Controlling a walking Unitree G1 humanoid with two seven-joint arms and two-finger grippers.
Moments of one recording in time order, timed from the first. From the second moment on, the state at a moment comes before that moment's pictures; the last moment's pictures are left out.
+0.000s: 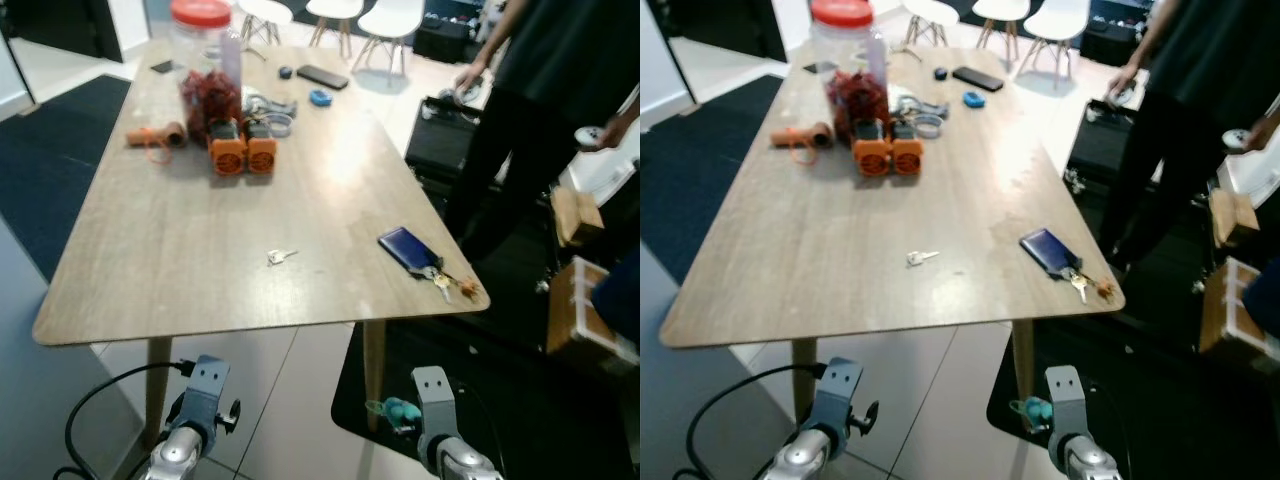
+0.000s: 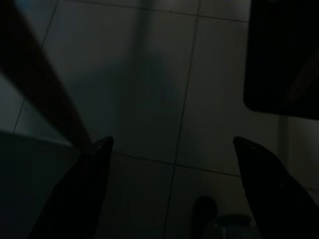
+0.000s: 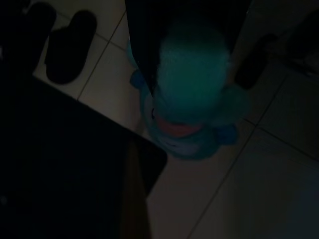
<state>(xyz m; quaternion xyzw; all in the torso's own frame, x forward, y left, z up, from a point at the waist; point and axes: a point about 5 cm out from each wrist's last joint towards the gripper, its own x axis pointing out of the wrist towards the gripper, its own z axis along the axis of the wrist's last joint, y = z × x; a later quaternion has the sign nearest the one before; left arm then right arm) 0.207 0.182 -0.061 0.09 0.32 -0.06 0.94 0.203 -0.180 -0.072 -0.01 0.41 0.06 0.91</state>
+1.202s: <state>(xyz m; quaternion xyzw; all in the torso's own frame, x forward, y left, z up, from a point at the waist) 0.210 0.184 -0.059 0.09 0.31 -0.05 0.95 0.212 -0.179 -0.067 -0.02 0.40 0.07 0.91</state>
